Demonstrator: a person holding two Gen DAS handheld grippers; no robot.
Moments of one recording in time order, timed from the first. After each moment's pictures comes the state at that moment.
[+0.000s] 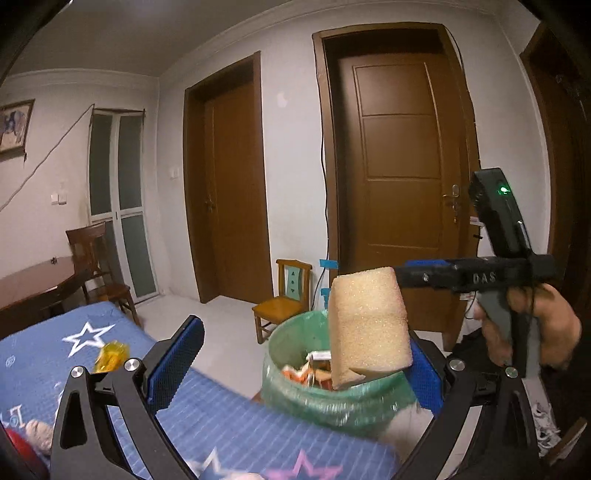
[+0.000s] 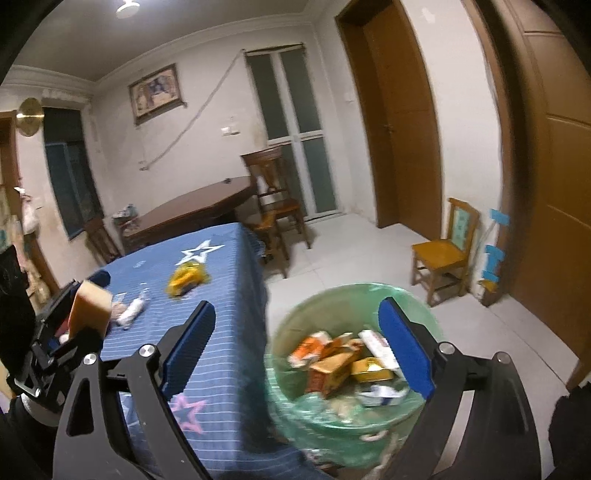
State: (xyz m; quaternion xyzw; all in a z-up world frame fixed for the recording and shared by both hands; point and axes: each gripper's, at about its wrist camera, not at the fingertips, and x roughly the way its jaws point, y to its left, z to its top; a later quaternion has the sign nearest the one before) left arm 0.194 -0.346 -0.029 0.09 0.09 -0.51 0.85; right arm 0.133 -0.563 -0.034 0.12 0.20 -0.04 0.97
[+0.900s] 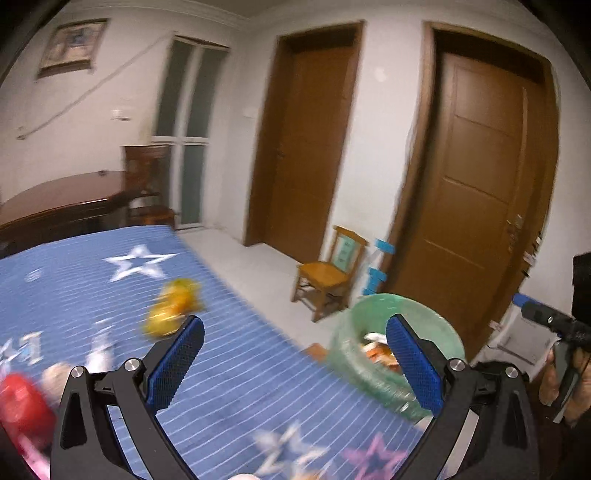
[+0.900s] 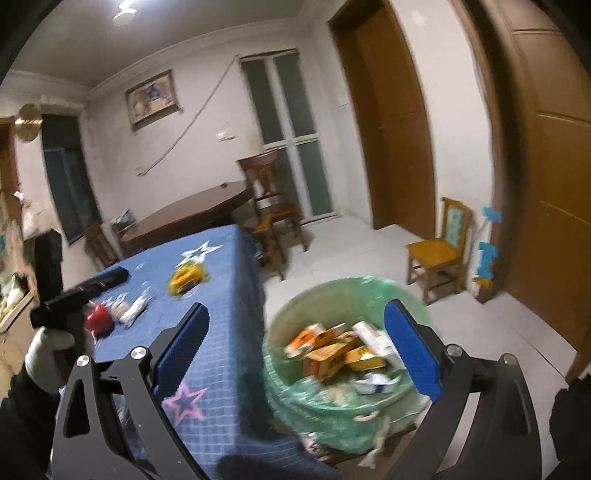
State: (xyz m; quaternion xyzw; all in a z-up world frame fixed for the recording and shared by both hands) left arm 0.305 -0.269 -0.025 0.00 0.23 -0.39 0.89; right arm 0.111 -0.566 -0.047 0.13 0.20 -0.05 0.97
